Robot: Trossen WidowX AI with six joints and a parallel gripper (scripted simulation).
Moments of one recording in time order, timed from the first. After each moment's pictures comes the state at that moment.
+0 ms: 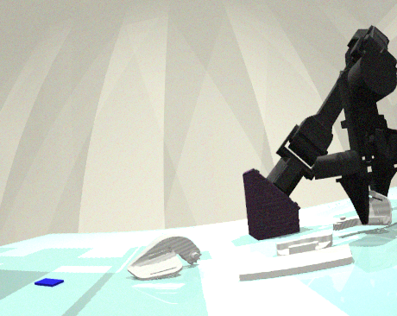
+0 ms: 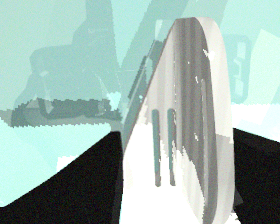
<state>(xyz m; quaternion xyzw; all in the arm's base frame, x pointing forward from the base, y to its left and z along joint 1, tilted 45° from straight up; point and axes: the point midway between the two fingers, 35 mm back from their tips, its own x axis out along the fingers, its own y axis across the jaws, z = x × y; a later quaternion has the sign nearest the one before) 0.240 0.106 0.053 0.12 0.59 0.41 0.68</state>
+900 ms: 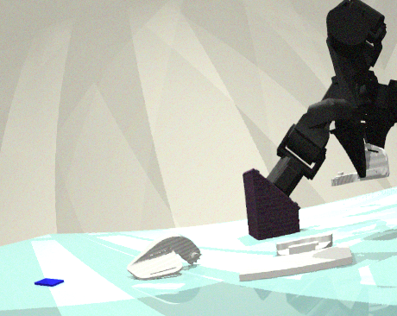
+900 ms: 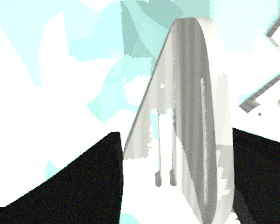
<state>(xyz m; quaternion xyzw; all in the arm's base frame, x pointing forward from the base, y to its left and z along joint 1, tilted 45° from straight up) 0.243 0.061 0.098 0.13 0.59 0.41 0.68</state>
